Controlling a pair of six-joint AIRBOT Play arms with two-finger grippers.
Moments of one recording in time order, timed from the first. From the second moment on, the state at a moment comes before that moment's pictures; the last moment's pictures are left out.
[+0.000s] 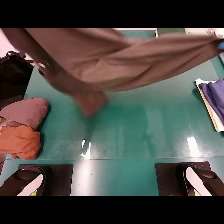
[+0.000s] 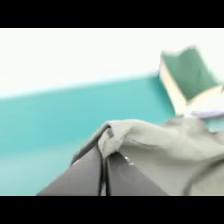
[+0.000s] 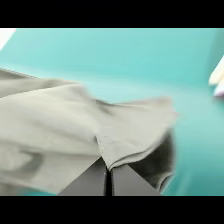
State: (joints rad) left arm -0.15 -0.84 1.80 1.32 -0.97 -1.51; right arm -0.28 -0.77 1.44 -0.90 1.18 1.26
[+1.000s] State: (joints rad) left arm -0.15 -1.55 1.95 1.35 -1.18 -1.53; right arm -0.11 -1.17 1.27 -1.19 1.28 1.53
